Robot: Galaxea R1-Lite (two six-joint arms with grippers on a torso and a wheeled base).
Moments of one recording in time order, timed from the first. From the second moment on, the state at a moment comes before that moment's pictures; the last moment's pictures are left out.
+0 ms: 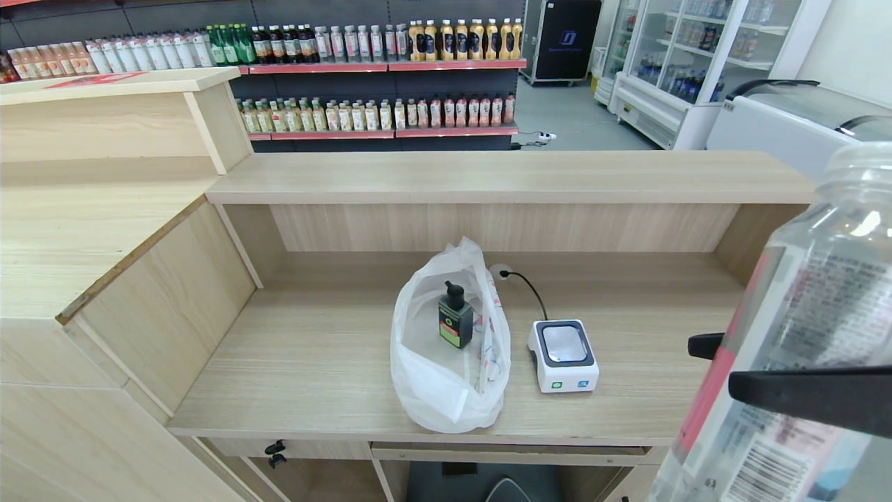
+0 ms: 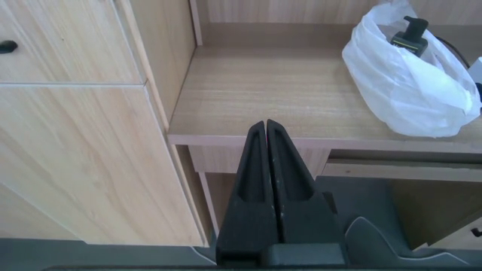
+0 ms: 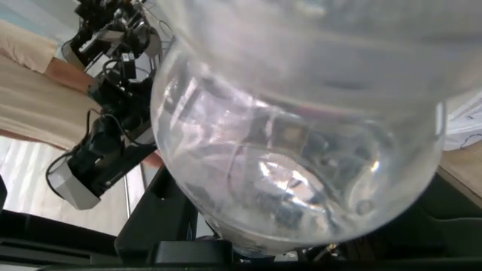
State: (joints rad) left arm 0.00 0.00 0.00 0.00 0.01 0.01; right arm 0.68 1.08 -0.86 -0.02 0.54 0.32
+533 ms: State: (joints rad) left arm 0.00 0.00 0.00 0.00 0.01 0.01; right arm 0.59 1.02 -0.86 0.02 0.57 0.32
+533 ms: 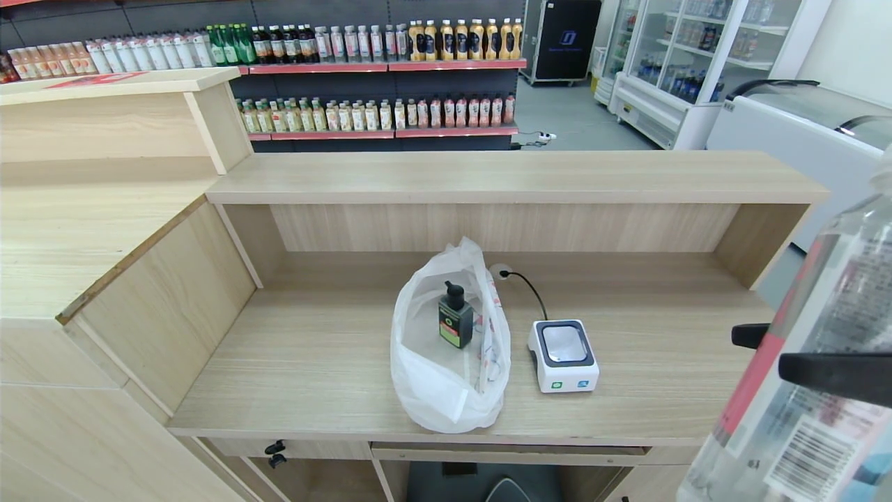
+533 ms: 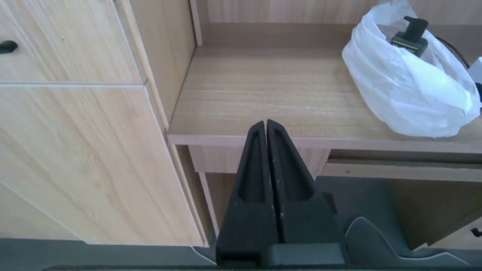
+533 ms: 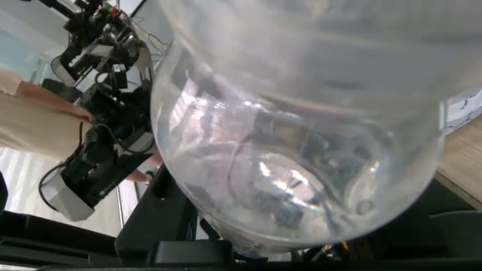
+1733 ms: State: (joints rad) left arm 0.00 0.00 0.00 0.00 0.01 0.01; right arm 0.51 0.94 -0.83 0.14 0.57 0.25
